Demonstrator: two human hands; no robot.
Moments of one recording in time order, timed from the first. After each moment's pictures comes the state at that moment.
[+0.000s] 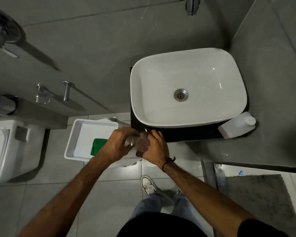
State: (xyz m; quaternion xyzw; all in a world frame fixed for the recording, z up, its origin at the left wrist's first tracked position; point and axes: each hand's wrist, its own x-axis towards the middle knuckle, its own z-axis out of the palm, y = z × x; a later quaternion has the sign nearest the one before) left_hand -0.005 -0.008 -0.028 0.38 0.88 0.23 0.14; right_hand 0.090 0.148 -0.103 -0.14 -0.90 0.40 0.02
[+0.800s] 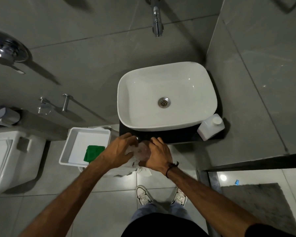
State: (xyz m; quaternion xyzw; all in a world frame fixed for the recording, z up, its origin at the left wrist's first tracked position) left_hand 0.056 0.050 0.006 0.39 0.89 0.16 0.19; right_hand 0.153 0.221 -0.067 -0.08 -0.94 0.33 -0.02
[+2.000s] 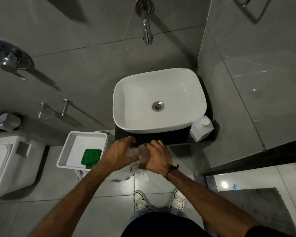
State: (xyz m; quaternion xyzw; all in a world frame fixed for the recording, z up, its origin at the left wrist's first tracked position) left_hand 0.092 0.082 0.023 0.29 0.92 0.17 0.19; right_hand 0.179 0.245 -0.055 -0.08 -0.94 0.32 -0.01
